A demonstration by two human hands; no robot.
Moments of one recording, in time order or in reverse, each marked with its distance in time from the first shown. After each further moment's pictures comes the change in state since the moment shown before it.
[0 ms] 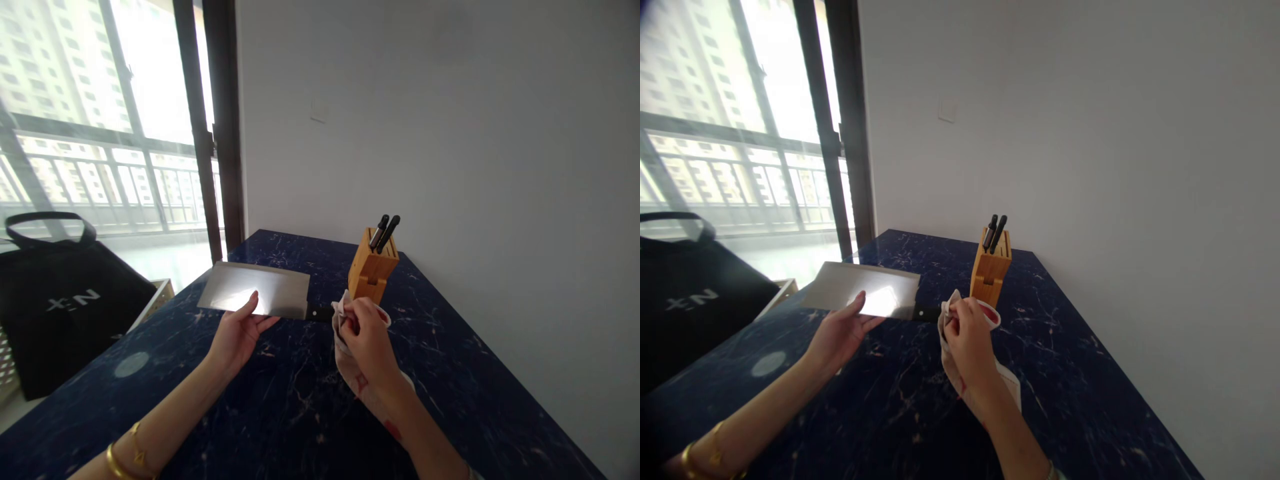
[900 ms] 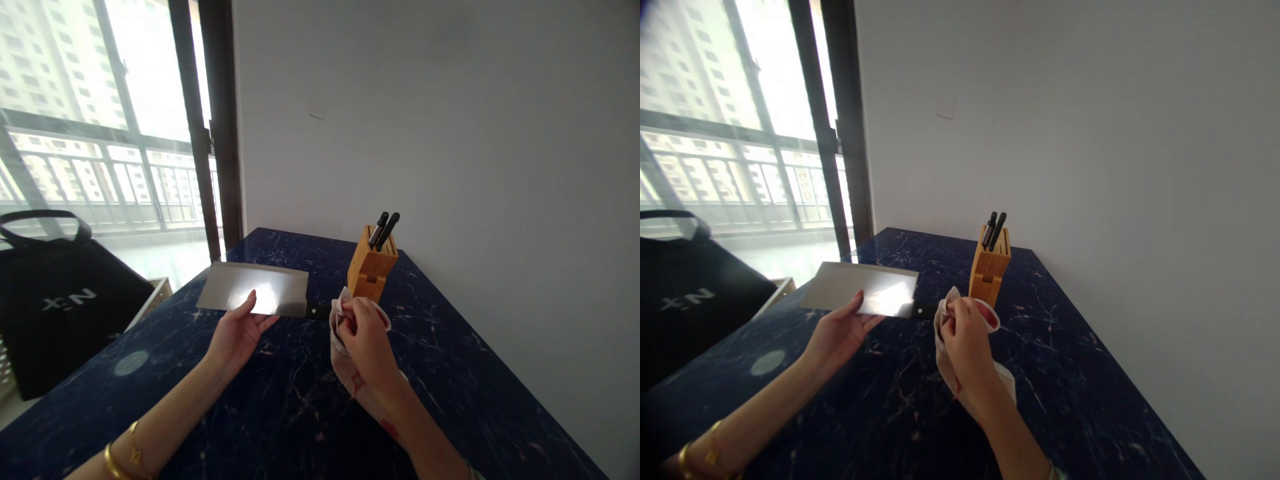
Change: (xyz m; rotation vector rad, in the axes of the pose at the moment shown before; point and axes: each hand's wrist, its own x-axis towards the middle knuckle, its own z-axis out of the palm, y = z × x) left_hand -0.001 -0.003 -0.003 -0.072 -0.068 -0.089; right_hand -0.005 -0.006 0.003 -0.035 0.008 0.043
